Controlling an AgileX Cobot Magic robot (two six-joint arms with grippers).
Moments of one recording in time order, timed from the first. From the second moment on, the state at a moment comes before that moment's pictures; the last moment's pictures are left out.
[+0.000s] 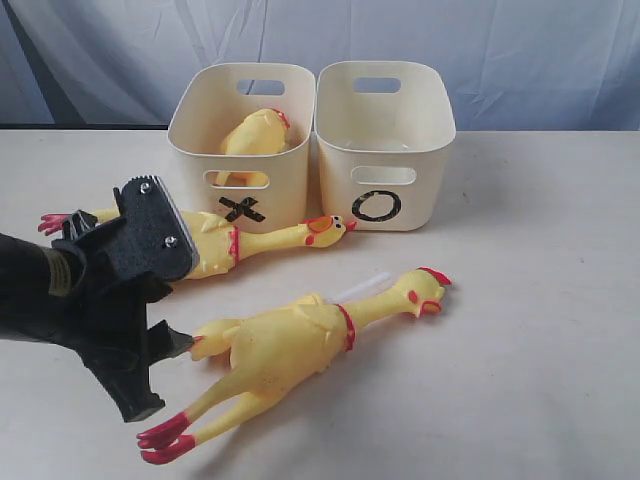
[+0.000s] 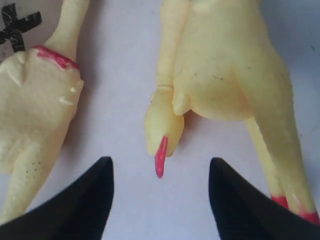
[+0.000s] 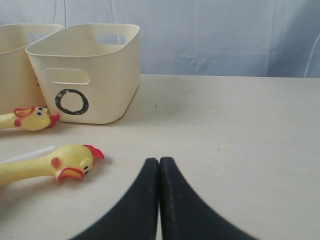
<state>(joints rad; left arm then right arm) -0.64 1.26 -0.63 0.00 0.43 0.48 0.15 0.01 0.00 -0.02 0.30 0.02</state>
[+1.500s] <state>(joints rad) -0.64 1.61 -0.63 0.13 0.15 0.51 0.15 0.01 0.00 -0.02 0.30 0.02</state>
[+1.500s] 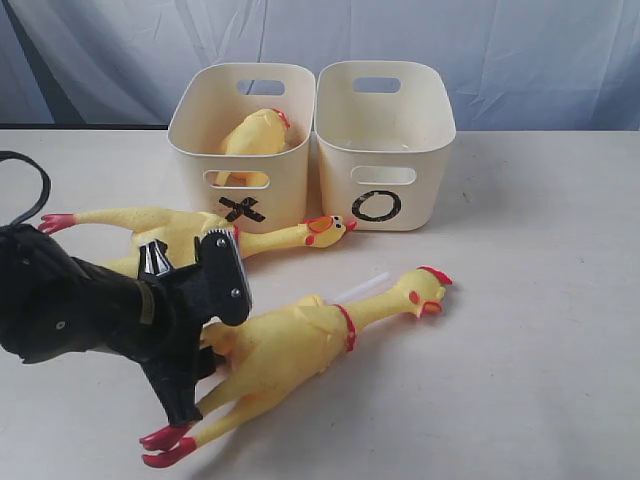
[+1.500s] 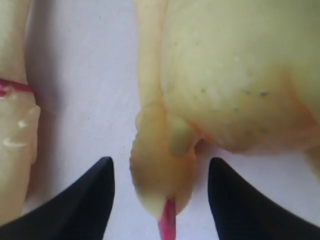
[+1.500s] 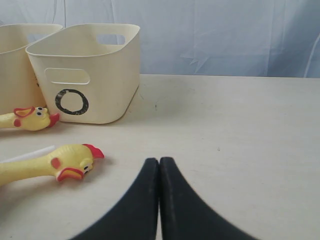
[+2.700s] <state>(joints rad) -0.64 1.63 -0.63 0.17 0.14 0.51 0.15 0.01 0.00 -0.02 0.30 0.02</state>
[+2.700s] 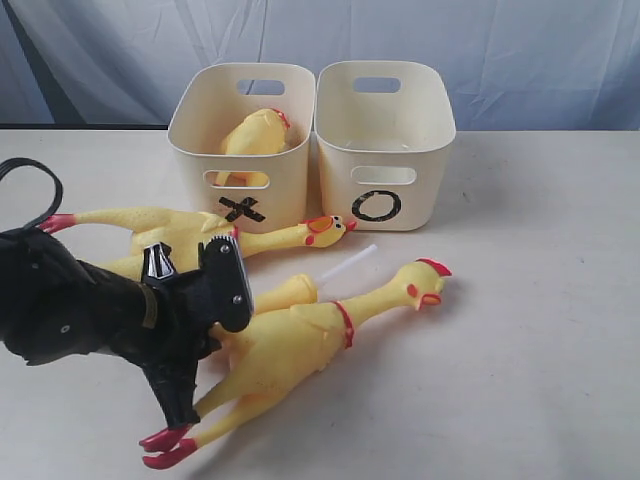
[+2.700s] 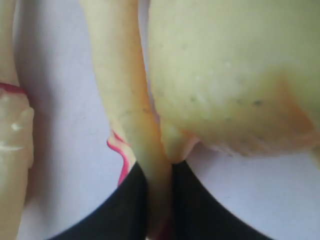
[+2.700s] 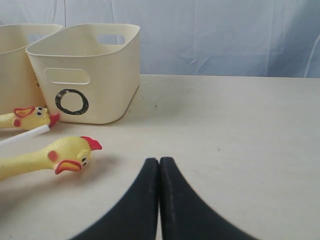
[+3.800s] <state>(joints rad) -0.64 1.29 -0.63 0.26 0.36 0.51 0.15 0.01 0.00 -0.02 0.30 0.02</state>
